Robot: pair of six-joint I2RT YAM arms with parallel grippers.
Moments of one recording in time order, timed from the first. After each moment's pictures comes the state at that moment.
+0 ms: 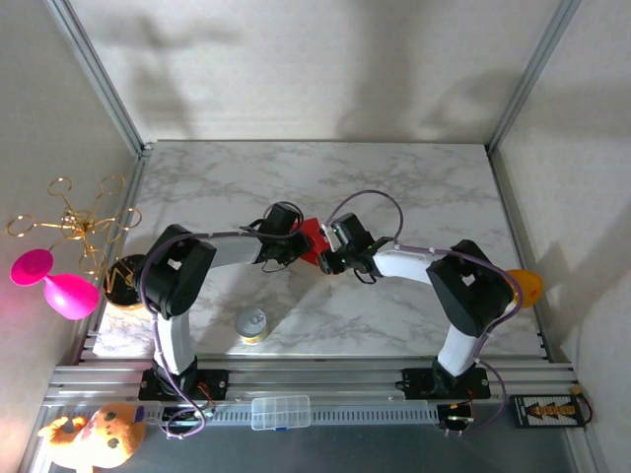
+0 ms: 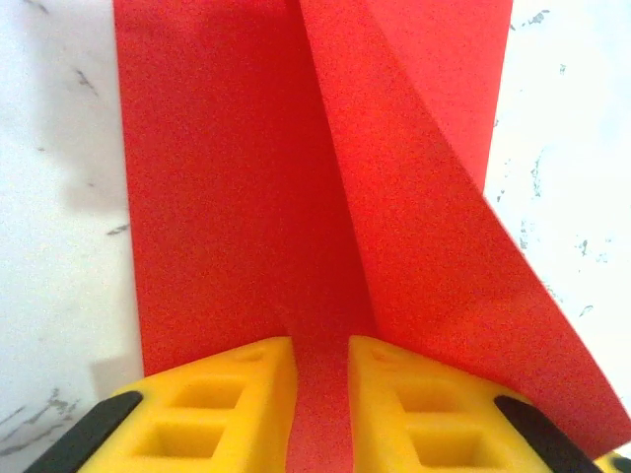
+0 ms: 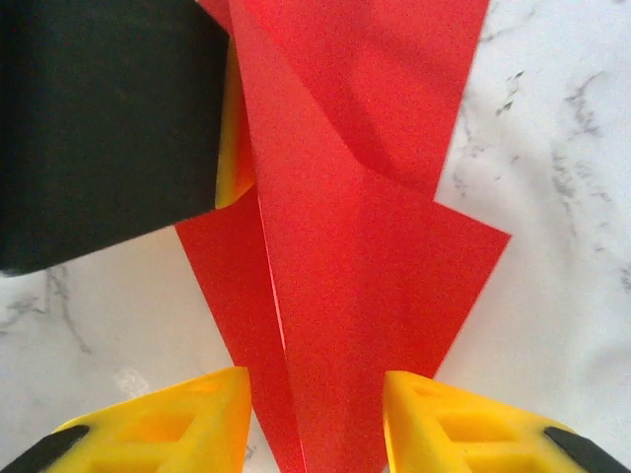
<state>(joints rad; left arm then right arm) -0.55 1.91 1.04 -0.07 0.17 -1.05 0.71 1.77 0.93 -0.10 -0.08 0.15</state>
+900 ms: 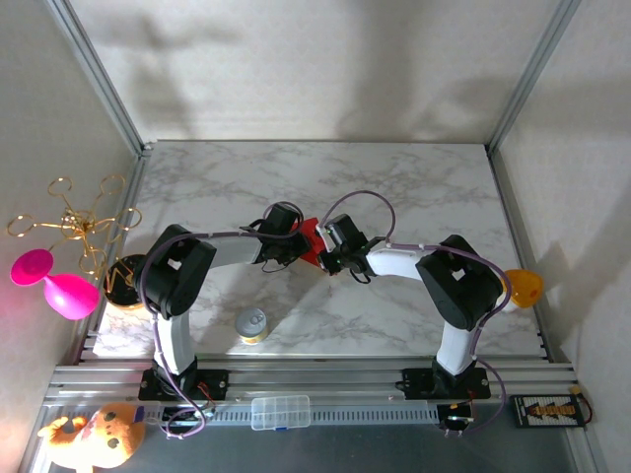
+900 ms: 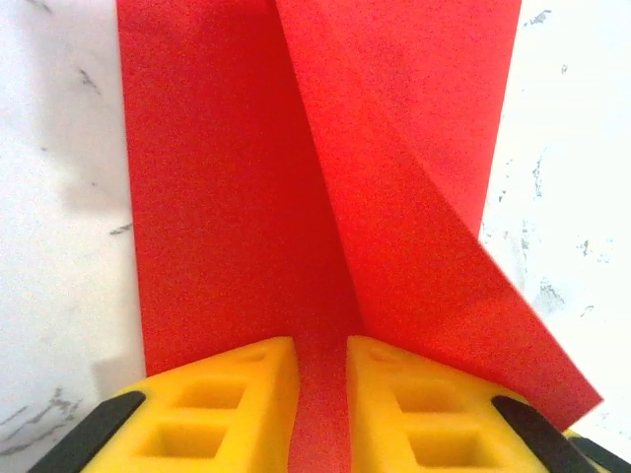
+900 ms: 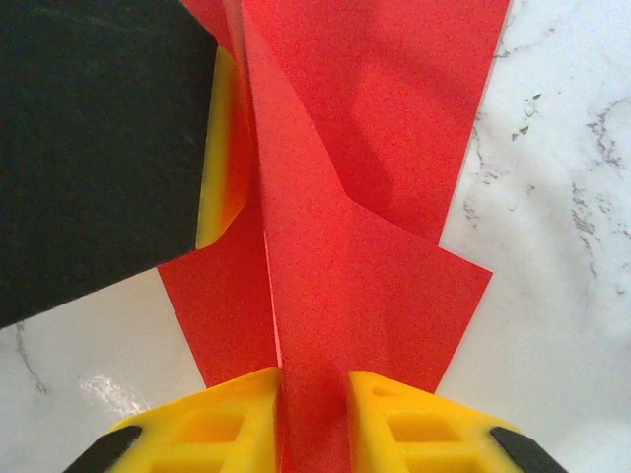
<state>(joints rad) -0.55 1.91 1.04 -0.07 0.17 -1.05 0.72 1.82 0.96 -0.08 -0.05 0.12</state>
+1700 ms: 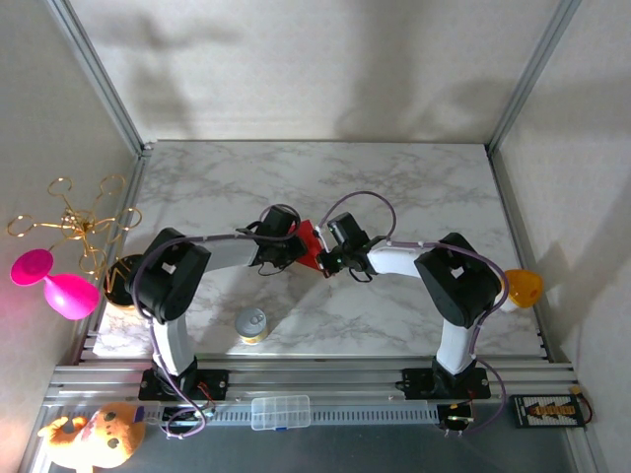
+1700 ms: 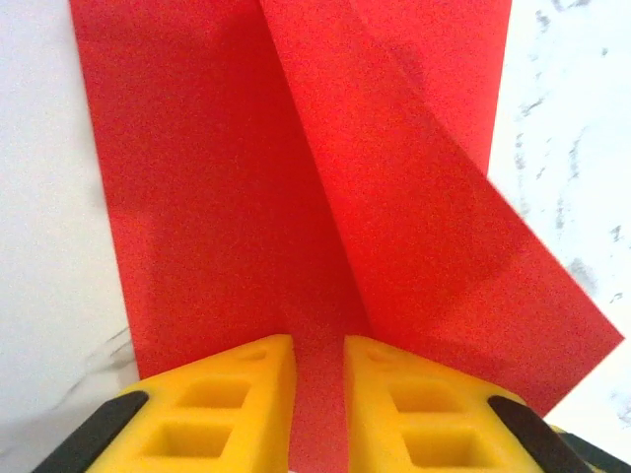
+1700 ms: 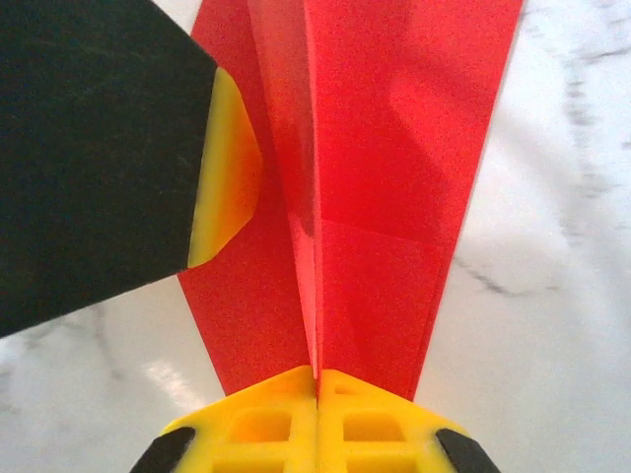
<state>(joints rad) -0.55 1.84 0.99 -0.12 0.14 -1.05 0.69 1.84 0.96 -0.04 -0.23 0.11</state>
